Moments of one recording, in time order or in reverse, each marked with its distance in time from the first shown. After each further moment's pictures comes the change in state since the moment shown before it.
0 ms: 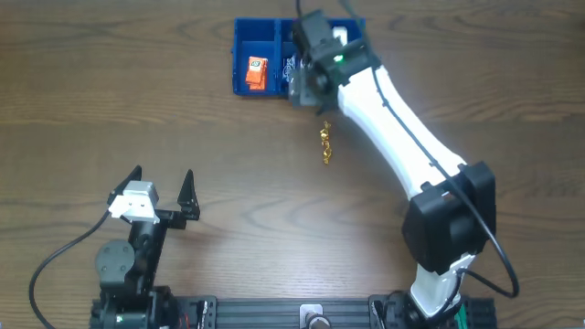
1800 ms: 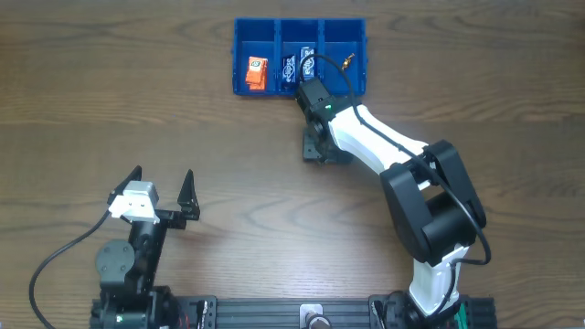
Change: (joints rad) left arm 0.000 0.000 0.000 0.000 0.000 0.000; right arm 0.006 0.056 -0.409 0.226 -0.150 0.074
